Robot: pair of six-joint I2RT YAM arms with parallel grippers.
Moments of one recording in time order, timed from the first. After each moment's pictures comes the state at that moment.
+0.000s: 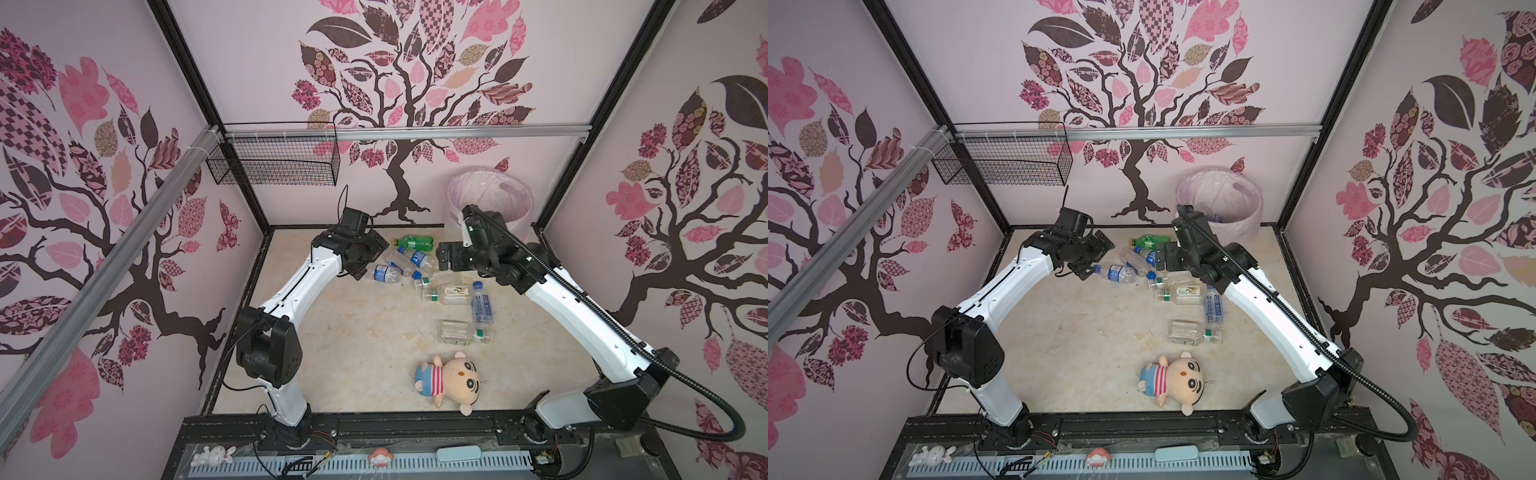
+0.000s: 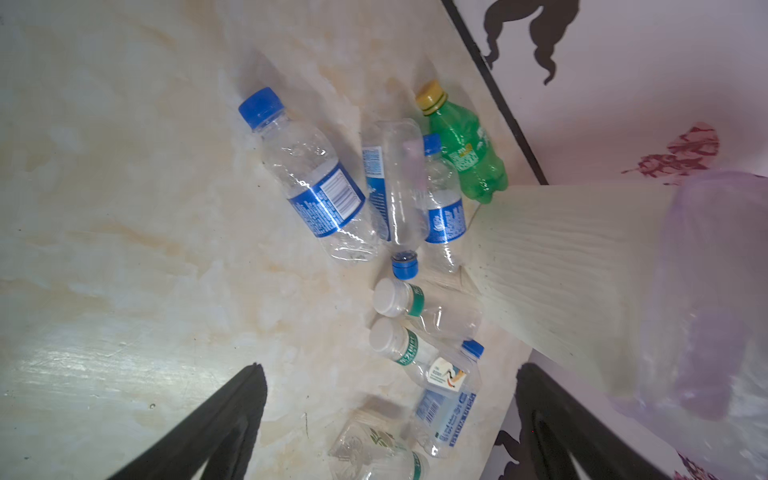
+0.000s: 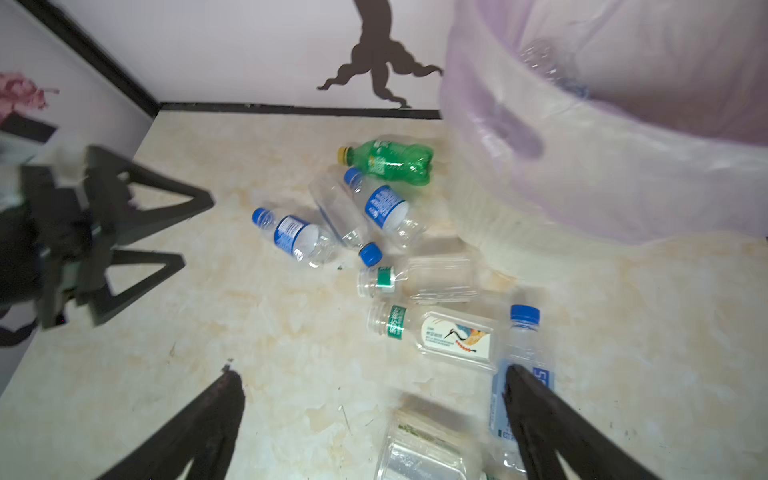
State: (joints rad) left arm -0.37 1.78 1.64 -0.79 0.12 -1.10; right arm 0.64 1.44 1.60 -0.85 0.21 0.37
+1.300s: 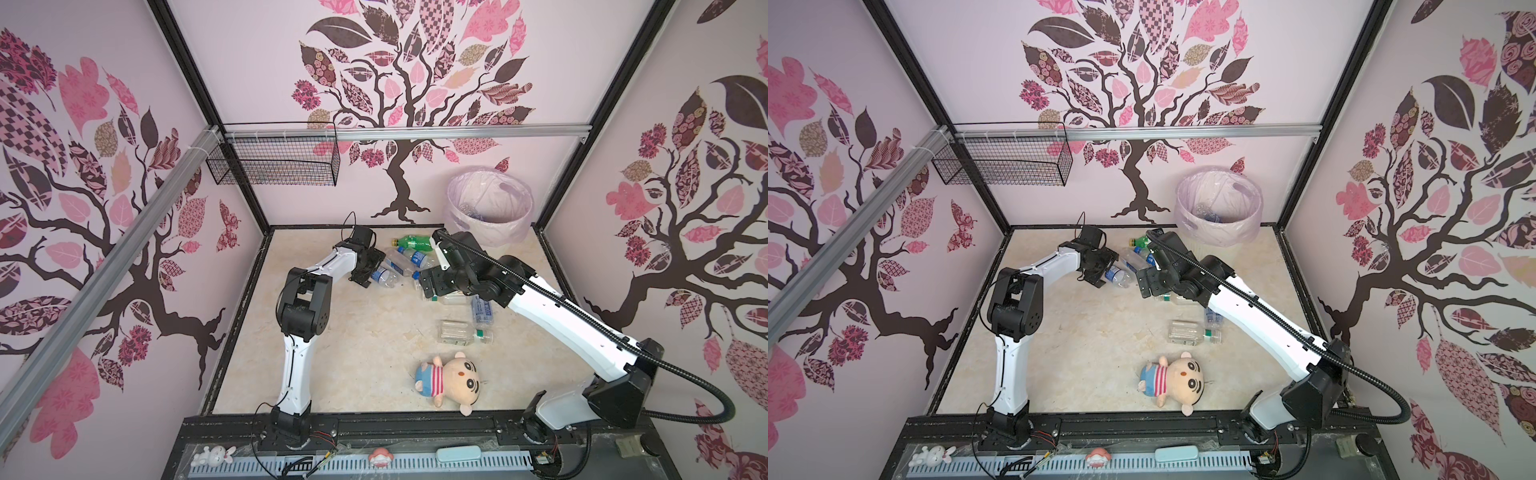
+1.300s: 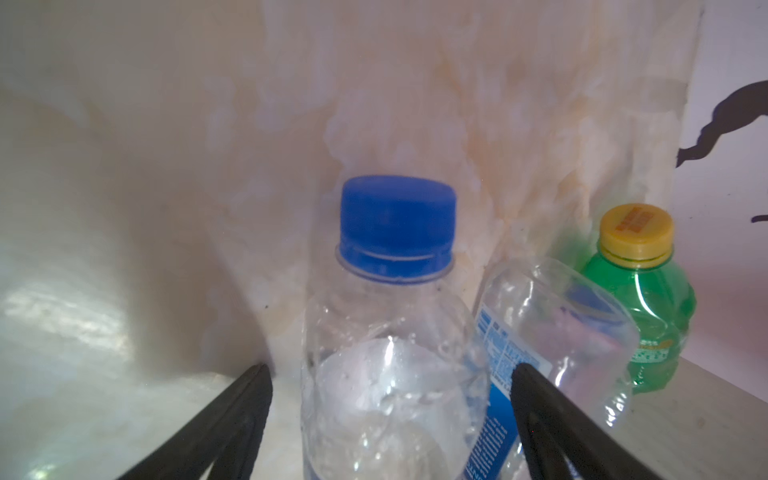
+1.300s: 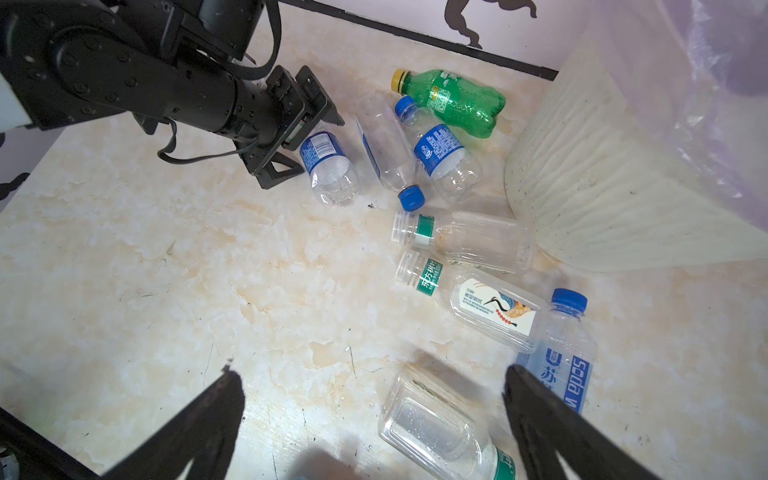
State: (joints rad) left arm -0.29 2.22 1.73 -0.56 0.14 -1.29; right arm 0.75 1.47 1.52 -0.87 0.20 0.29
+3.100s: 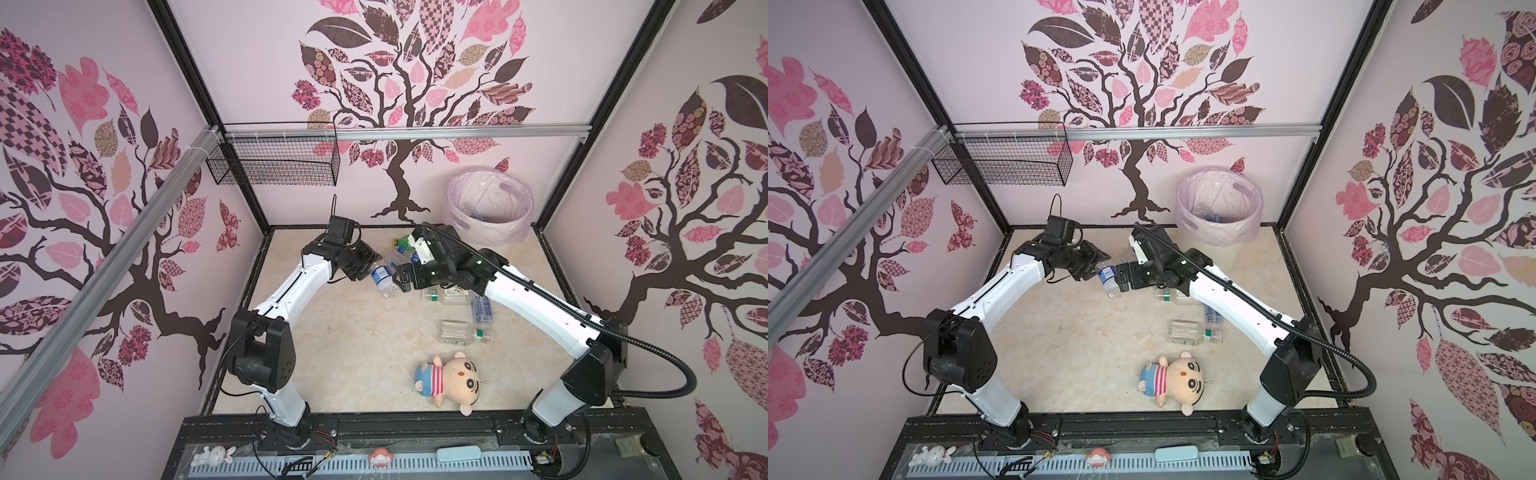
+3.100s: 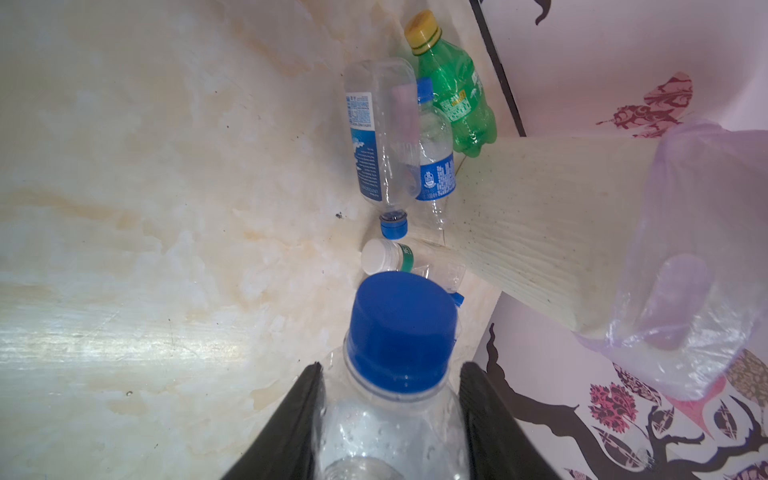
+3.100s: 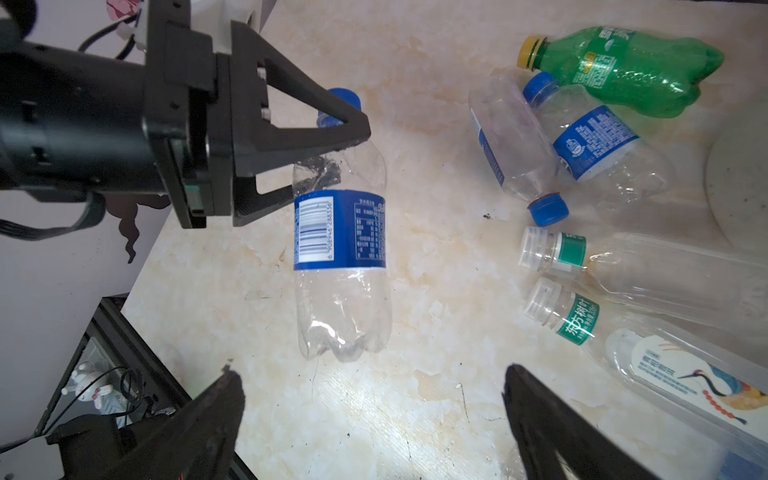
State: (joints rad) left arm -0.31 1.68 1.48 -0.66 0.38 -1.07; right arm 0.72 1.62 1.58 -0.70 -0.12 0.41
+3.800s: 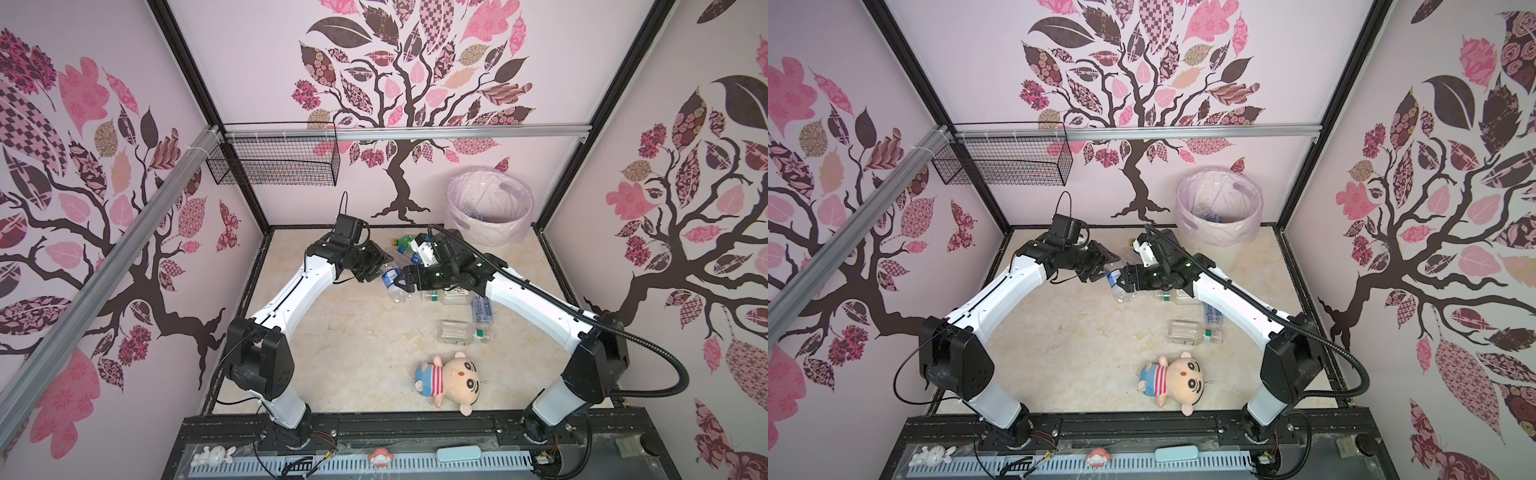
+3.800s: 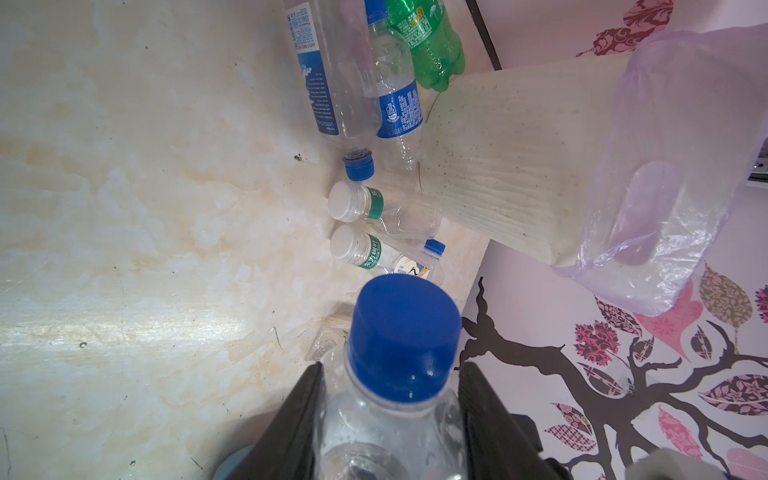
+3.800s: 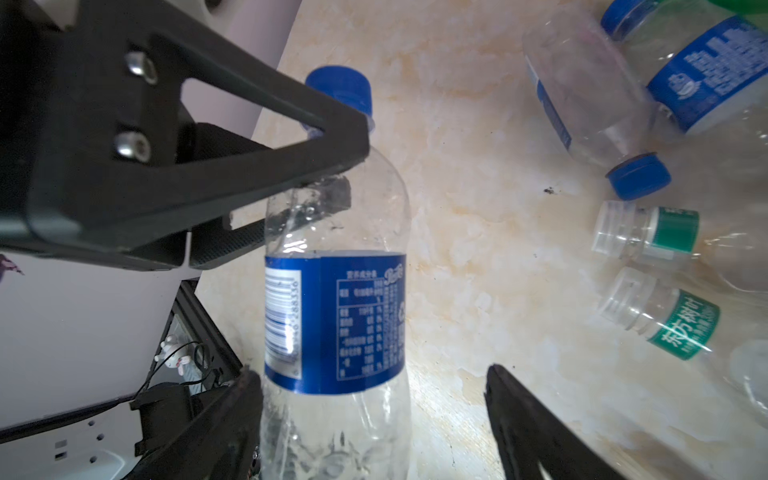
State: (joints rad) left arm -0.38 1.66 1.52 -0.71 0.43 -1.08; right arm 0.65 1.62 1.43 -0.55 -0.37 0.47
